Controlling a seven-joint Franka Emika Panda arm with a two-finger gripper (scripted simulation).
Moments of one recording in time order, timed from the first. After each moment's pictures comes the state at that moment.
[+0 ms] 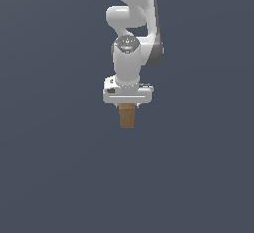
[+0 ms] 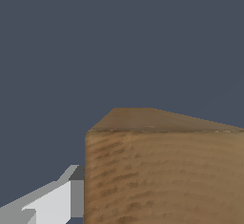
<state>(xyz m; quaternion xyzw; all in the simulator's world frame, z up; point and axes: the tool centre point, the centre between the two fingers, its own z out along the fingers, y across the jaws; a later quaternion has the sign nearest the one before) -0.064 0.001 0.149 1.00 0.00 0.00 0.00</state>
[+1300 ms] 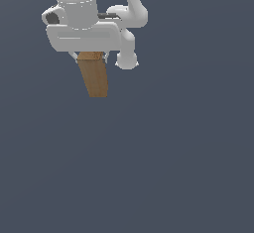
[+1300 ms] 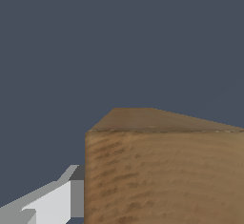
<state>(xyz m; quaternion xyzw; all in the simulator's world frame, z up) -0.081 -0.117 0.368 1.00 0.00 0.00 0.00</state>
